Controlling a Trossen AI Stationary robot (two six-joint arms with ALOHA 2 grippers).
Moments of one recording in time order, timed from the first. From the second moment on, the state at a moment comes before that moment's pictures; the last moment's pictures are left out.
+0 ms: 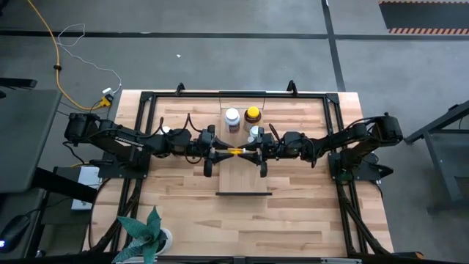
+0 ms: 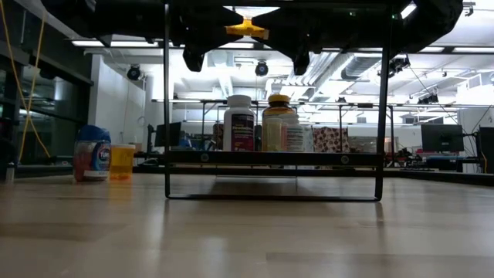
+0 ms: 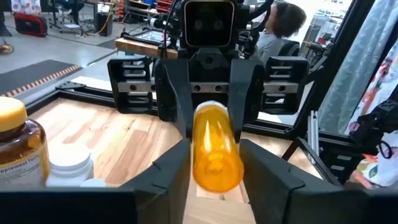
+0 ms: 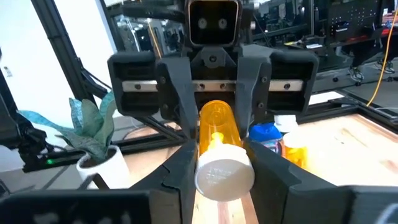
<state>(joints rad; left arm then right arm) 0.09 1.36 0.61 0.68 -0.01 -0.19 0.03 1.52 0.66 0.88 -0.01 0.19</state>
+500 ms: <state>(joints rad) 0.09 1.24 0.61 0.57 0.06 -0.20 0.04 1.36 0.67 0.51 0.02 0.21</state>
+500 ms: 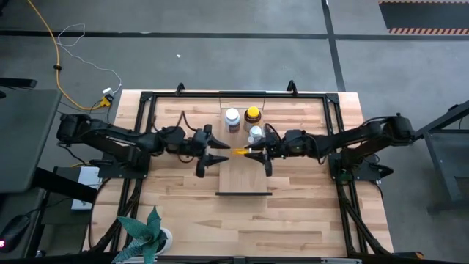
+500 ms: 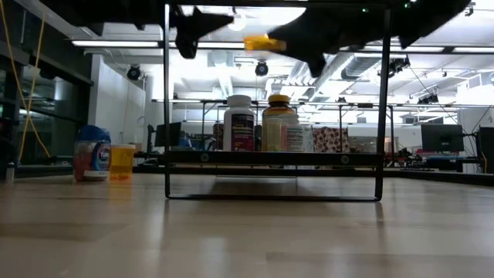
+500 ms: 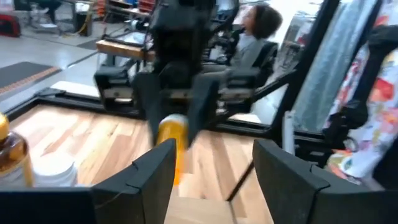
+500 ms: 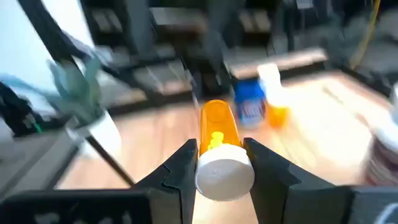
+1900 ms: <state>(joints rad) 0.06 1.18 0.61 0.52 0.02 -0.18 -0.10 1.94 1.59 -1.20 0.09 0.26</state>
